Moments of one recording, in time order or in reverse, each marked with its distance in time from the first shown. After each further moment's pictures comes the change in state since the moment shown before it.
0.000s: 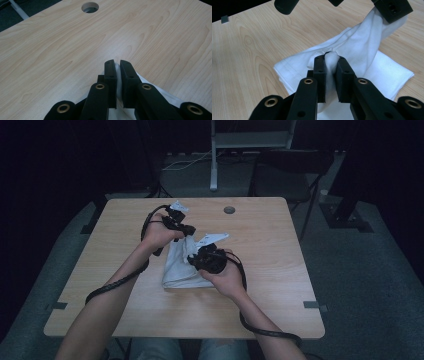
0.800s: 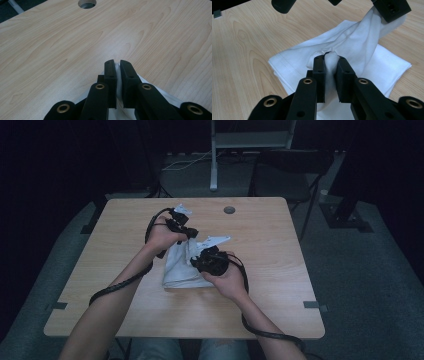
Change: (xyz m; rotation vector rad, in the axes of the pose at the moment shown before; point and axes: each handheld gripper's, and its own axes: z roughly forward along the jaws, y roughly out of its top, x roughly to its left) left arm -0.005 -0.003 0.012 0.009 -0.004 -0.007; right arm -0.003 -0.010 0.002 0.020 -0.020 0.007
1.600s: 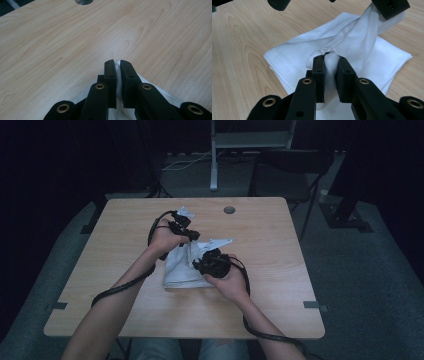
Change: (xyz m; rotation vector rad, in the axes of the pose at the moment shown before) left arm -0.006 -0.004 0.009 0.010 0.000 0.006; right arm -0.003 -0.010 0.003 0.015 -0.007 0.017
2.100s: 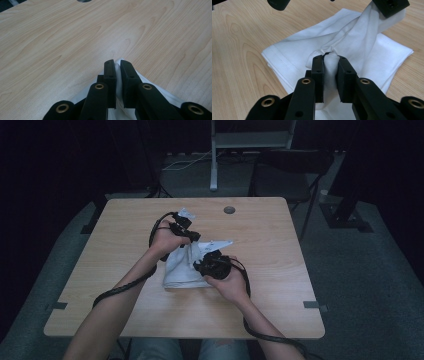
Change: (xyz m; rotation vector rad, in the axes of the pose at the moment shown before) left arm 0.001 -0.003 0.005 0.003 0.008 -0.014; right arm -0.001 -0.006 0.003 0.004 -0.005 0.012
